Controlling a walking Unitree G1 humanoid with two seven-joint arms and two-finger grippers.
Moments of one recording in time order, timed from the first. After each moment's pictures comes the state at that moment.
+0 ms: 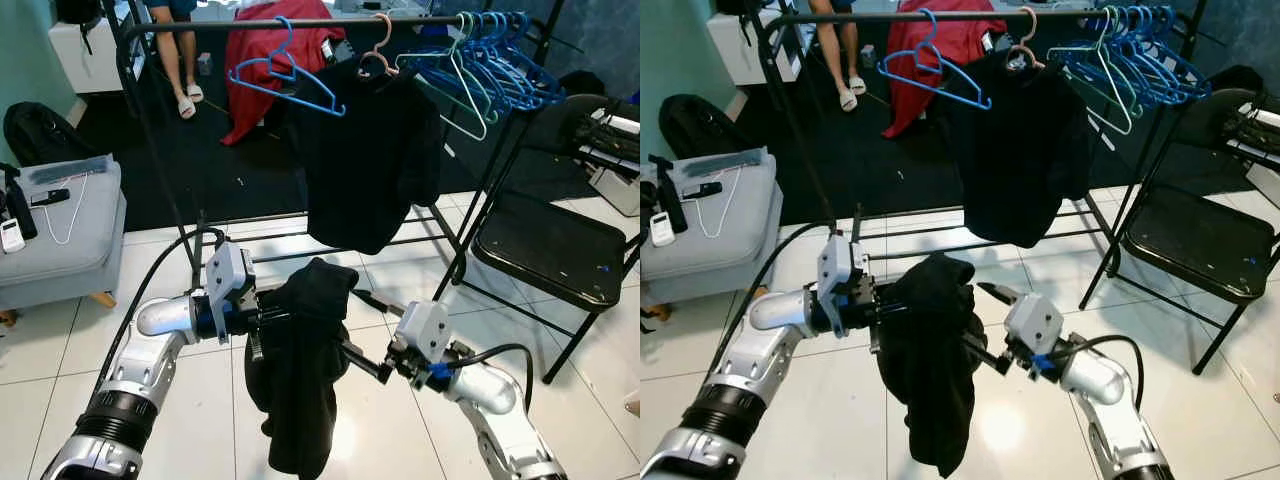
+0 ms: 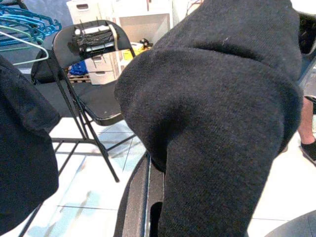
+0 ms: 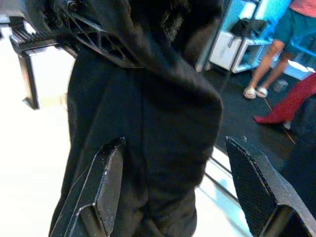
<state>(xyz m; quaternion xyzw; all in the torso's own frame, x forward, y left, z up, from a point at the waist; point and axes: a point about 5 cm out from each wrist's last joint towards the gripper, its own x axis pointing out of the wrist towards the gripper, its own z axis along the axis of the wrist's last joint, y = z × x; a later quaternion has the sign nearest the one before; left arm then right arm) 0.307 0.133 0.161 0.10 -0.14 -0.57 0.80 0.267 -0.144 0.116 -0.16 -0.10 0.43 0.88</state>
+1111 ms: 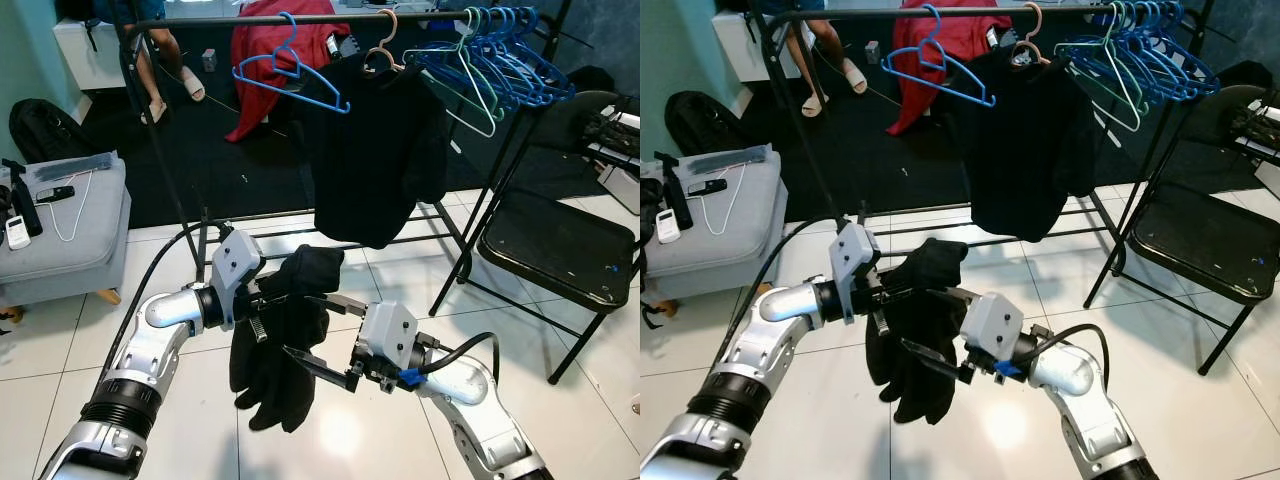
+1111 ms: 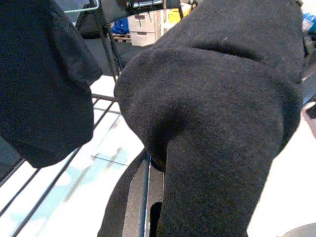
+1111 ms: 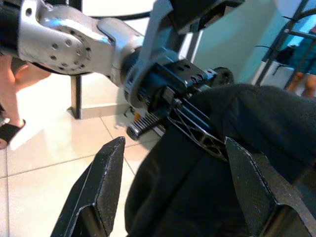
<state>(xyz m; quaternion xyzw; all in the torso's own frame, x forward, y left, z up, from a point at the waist) 0.327 0.136 0.155 0.11 -0.08 -0.49 0.86 0.258 -0.102 0.146 -0.16 -0.14 0.51 0.83</state>
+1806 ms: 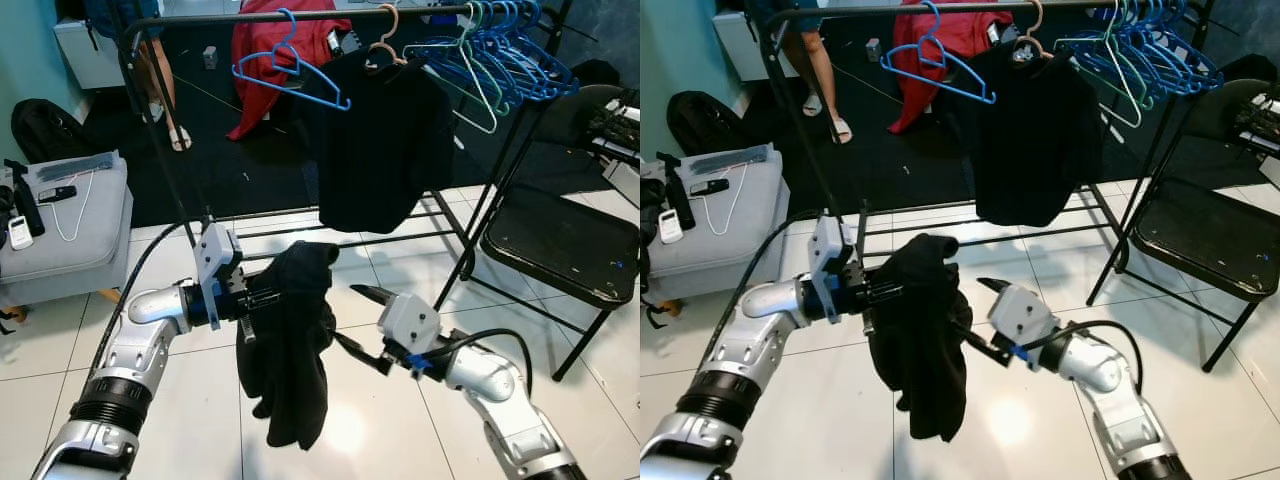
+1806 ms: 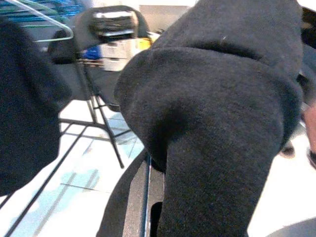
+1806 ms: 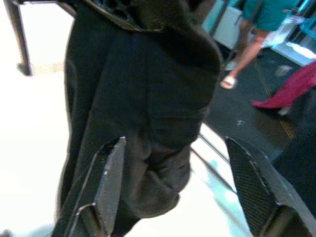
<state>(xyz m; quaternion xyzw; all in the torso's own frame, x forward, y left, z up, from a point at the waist) 0.317 0.151 0.170 0.10 -0.12 -0.57 0.81 0.275 -0.149 0.133 -0.21 -0.07 0.44 0.87</state>
